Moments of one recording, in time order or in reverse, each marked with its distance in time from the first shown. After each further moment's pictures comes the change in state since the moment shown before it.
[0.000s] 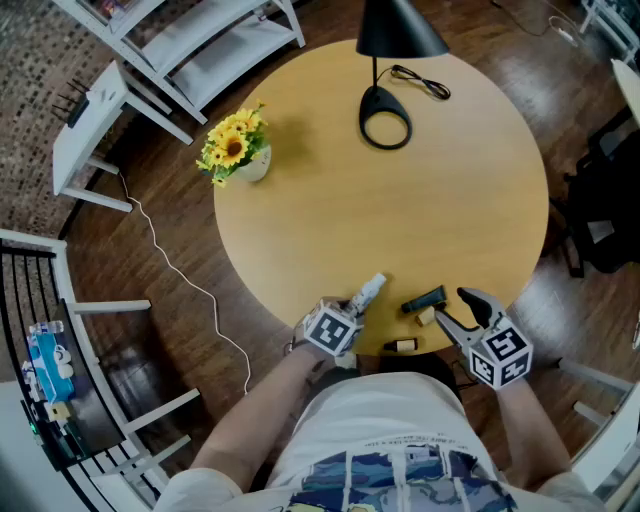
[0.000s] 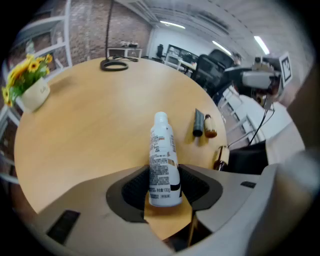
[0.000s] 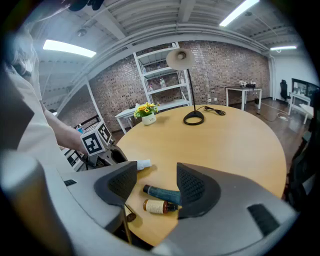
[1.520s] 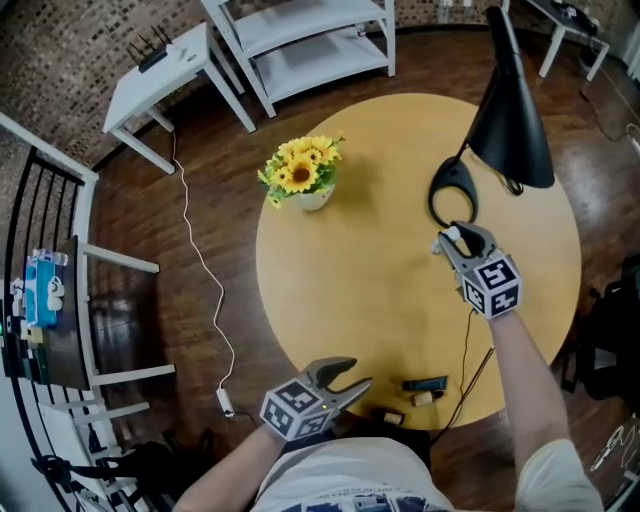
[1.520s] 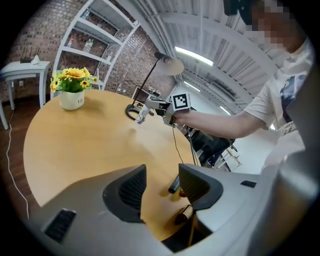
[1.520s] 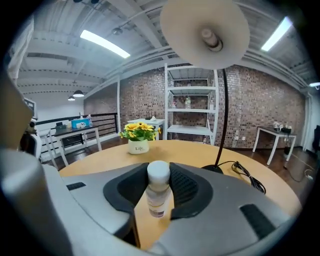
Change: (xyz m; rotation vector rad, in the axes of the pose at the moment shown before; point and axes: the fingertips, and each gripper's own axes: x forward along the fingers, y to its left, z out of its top) left arm -0.127 -0.014 0.081 -0.294 -0.617 -0.133; right arm 0.219 -0.096 0.244 -0.432 -0.215 0.118
